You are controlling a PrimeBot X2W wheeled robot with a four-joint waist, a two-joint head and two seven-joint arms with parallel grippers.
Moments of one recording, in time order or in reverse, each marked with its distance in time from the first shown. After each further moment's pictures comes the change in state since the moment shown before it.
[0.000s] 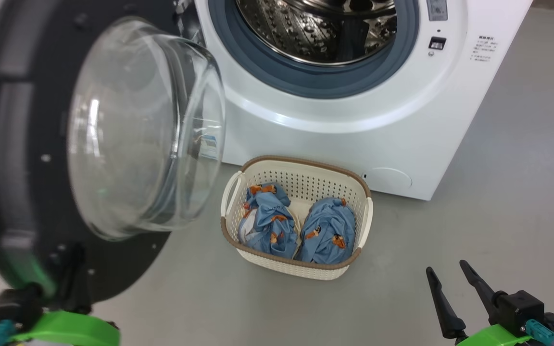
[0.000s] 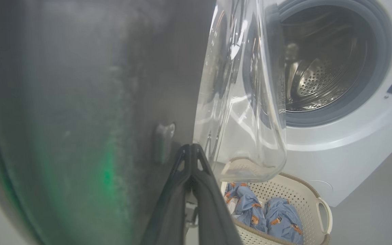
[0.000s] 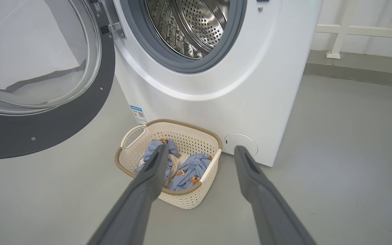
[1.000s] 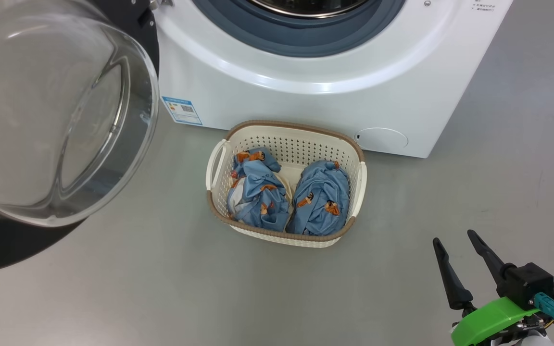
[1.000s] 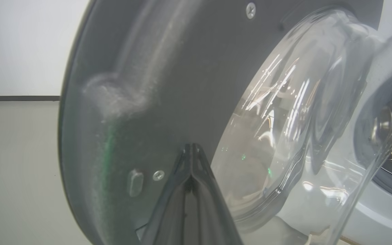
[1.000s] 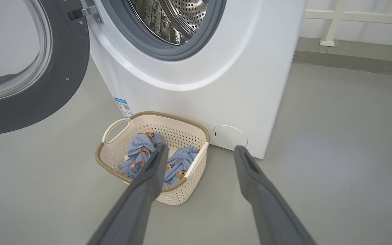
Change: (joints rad) left arm -0.258 0.042 0.463 0.242 0.042 -0.064 -0.016; right arm -0.086 -0.045 0.002 0.000 -0.002 0.000 0.000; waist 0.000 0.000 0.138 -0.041
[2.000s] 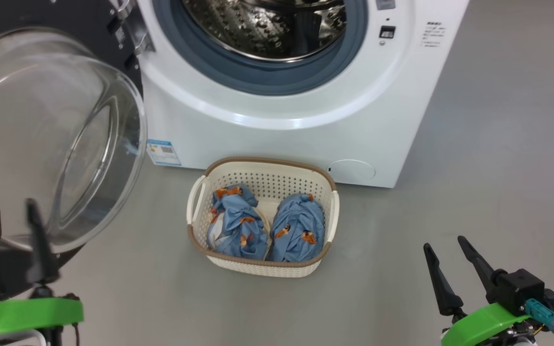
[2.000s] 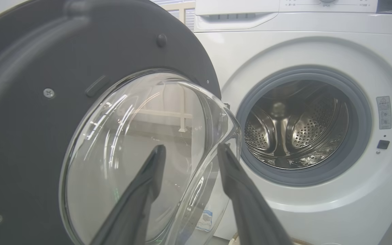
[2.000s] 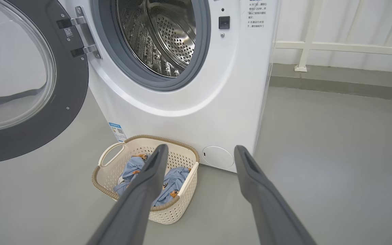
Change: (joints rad) left arm 0.214 -0.170 -0.144 -0.415 0.192 -0.121 -0.001; right arm 0.013 0.042 0.001 -0.001 0.002 0.000 0.000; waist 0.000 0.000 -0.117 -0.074
